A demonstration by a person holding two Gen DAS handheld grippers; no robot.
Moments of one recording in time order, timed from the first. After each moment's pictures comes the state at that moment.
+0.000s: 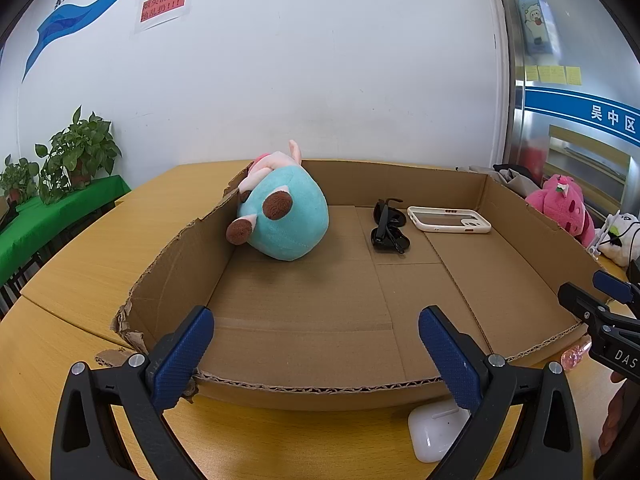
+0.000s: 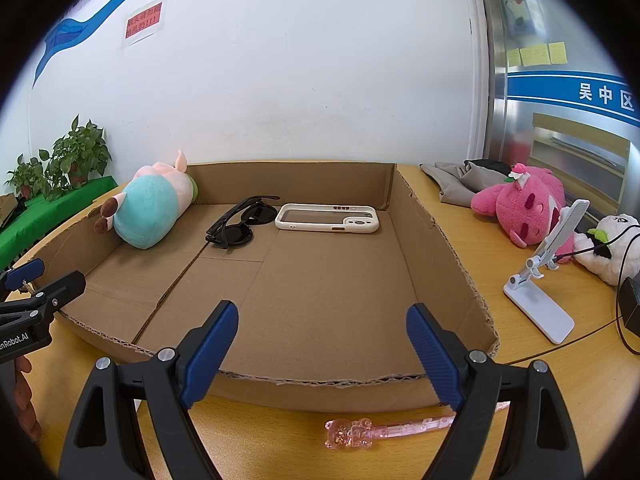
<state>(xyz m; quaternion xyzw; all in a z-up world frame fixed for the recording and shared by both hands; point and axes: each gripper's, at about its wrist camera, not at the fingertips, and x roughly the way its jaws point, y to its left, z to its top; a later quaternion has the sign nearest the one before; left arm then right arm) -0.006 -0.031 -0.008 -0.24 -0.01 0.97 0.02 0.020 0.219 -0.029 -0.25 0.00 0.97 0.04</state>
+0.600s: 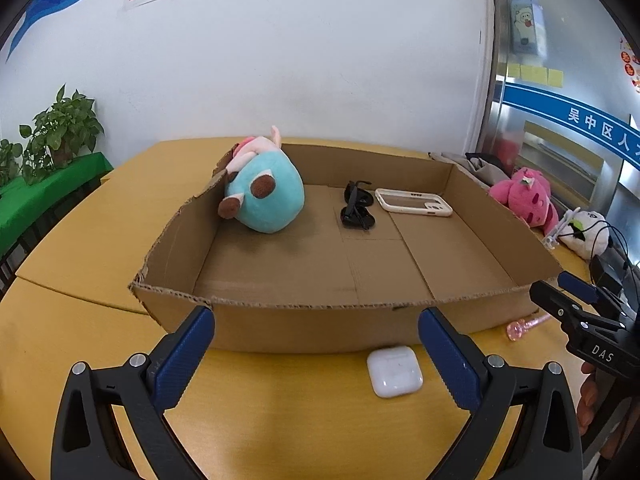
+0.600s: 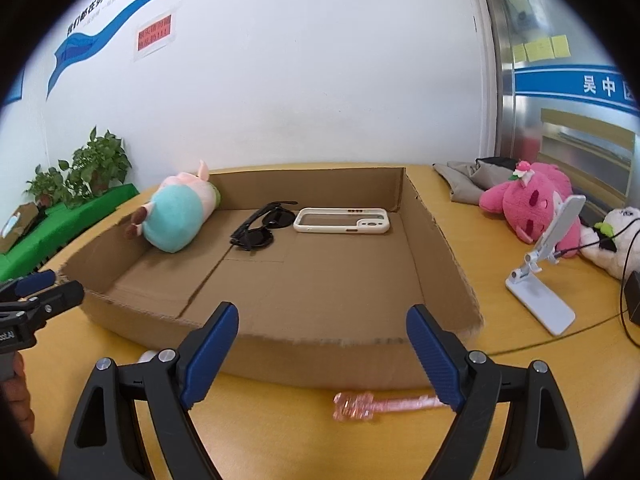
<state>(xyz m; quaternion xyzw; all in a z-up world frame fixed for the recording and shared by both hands) 0.038 -0.033 0.016 -0.30 -0.03 0.95 0.07 0.055 0.226 -0.014 -0.26 0.03 0.97 0.00</state>
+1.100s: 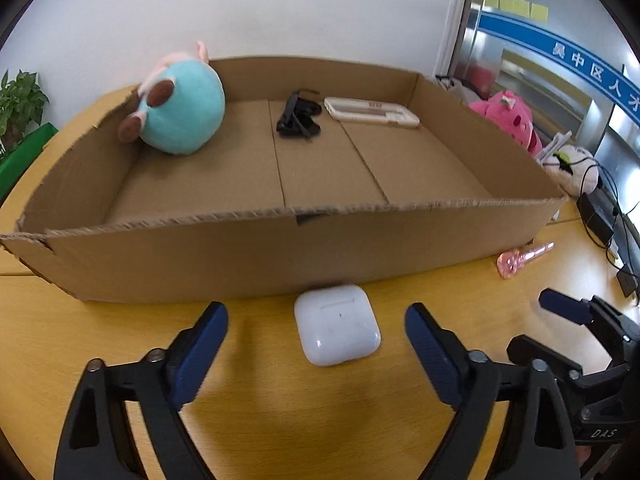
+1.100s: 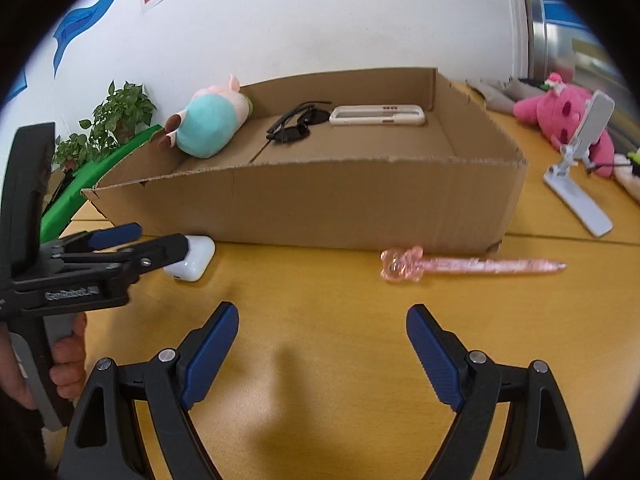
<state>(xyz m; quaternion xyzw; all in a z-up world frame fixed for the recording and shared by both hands) 0.004 0.022 -0.039 -0.42 0.00 0.90 0.13 0.078 0.217 -0.064 -0.39 0.06 0.92 -0.06</state>
